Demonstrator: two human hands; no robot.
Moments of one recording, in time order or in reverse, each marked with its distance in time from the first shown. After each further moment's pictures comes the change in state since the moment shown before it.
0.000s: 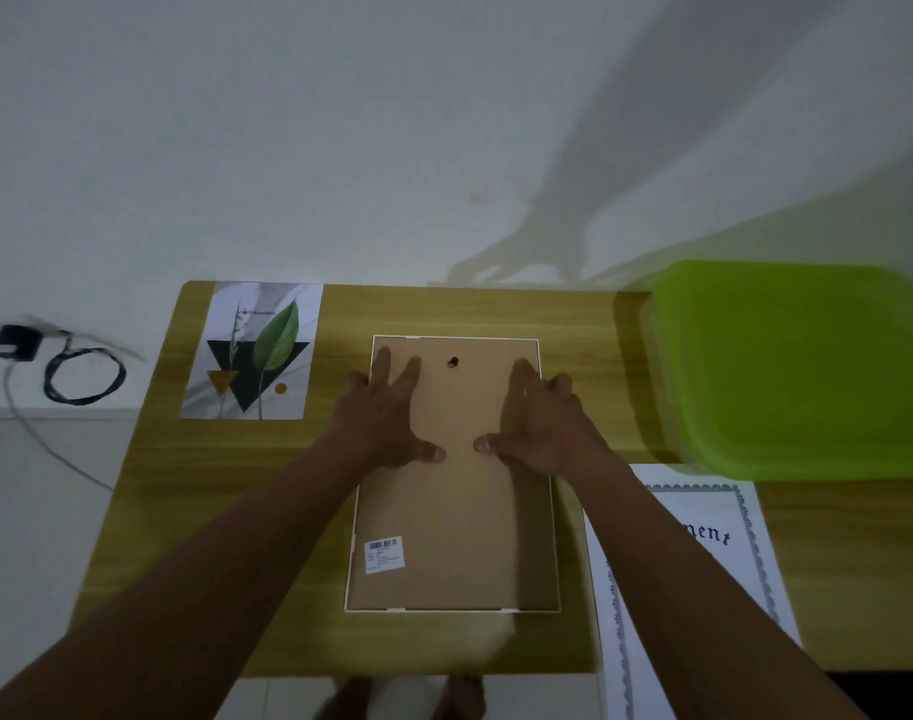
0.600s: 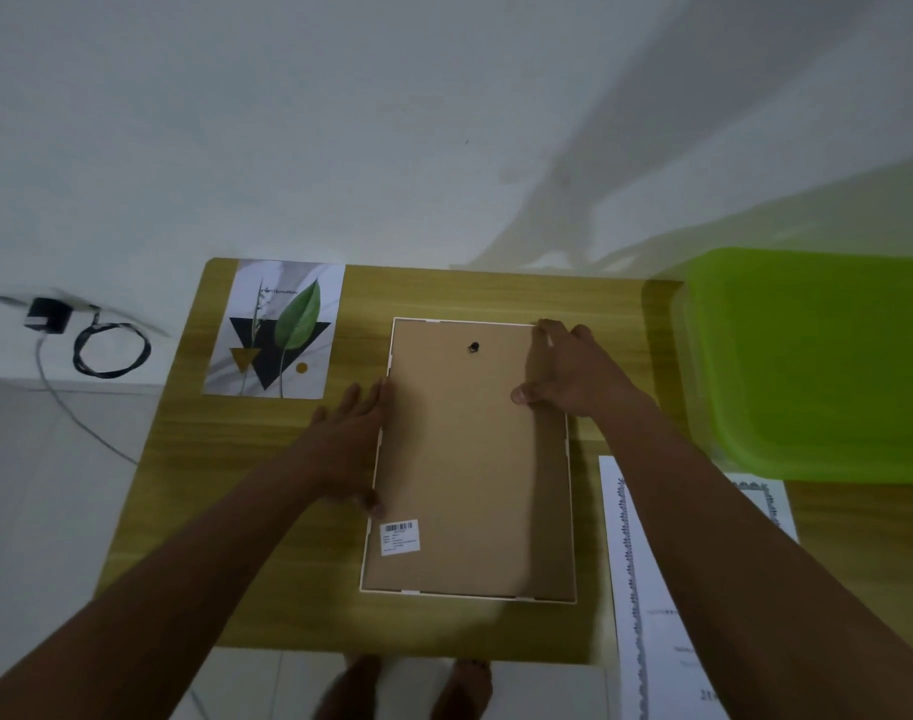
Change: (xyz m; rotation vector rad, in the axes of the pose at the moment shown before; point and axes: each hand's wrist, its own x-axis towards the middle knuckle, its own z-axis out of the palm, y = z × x) left_hand -0.040 -0.056 0.023 -0.013 -0.201 0.098; right_hand 0.040 -0.006 -0.026 0.032 0.001 -0.051
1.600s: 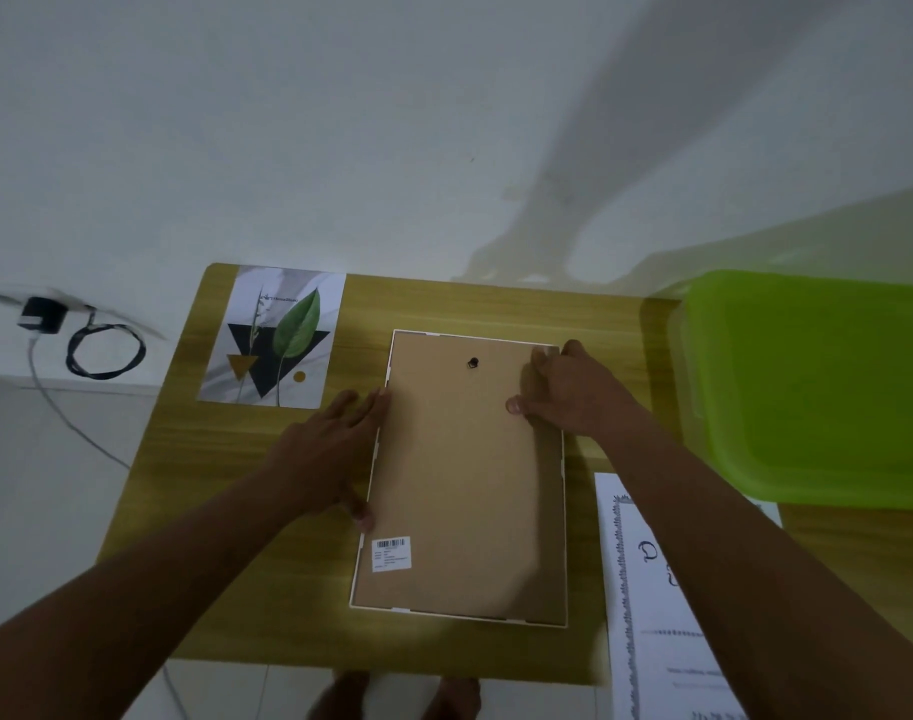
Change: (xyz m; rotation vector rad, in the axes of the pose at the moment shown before) left_hand -0.009 -0.011 -0.005 0.258 0.113 0.051; right_hand -0.006 -0.006 -0.006 -0.412 -0.062 -0.116
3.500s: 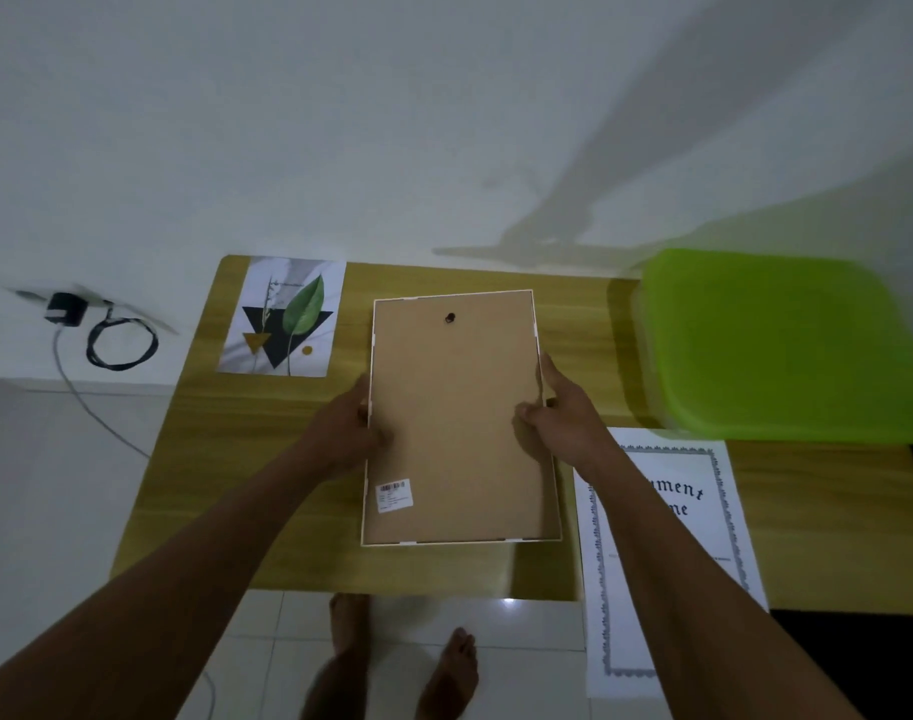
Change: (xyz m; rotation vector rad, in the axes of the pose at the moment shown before) left_hand -0.037 0.032 0.007 -1.102 0.209 -0.115; right_hand -0.086 -0.007 0.047 0.948 0.163 0.194
